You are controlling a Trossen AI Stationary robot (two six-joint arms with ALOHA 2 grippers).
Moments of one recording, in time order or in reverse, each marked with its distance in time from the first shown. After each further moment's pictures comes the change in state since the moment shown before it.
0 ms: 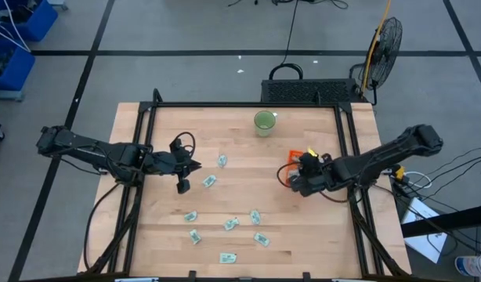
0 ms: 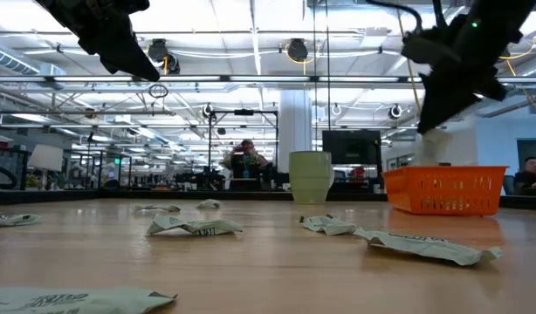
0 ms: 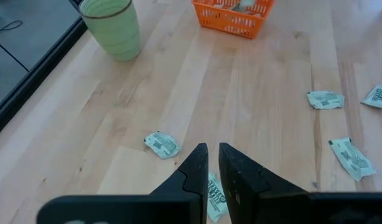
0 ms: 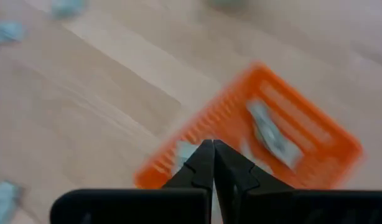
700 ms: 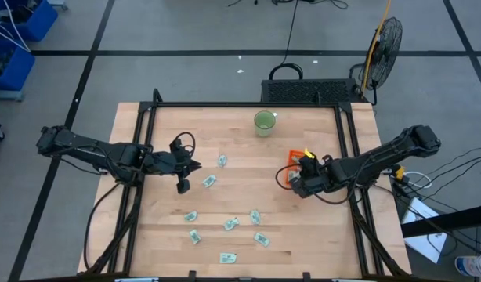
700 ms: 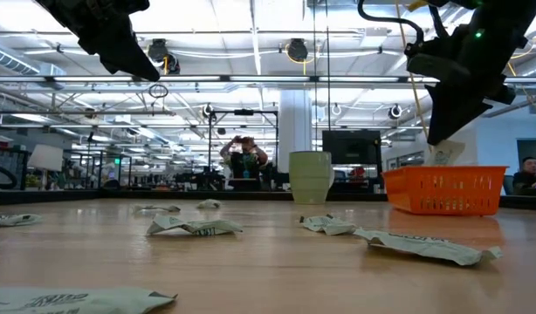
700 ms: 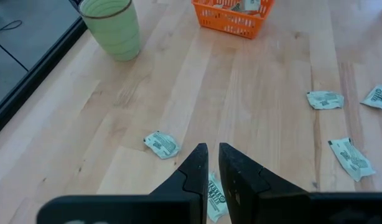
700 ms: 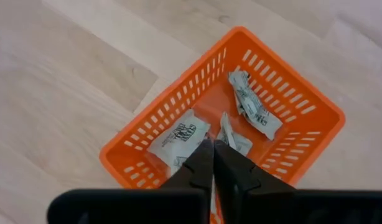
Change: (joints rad) left arm 0.000 0.000 0.000 0.000 0.001 -0.001; right arm -0.002 0.040 0.000 -0.077 -0.026 -0.001
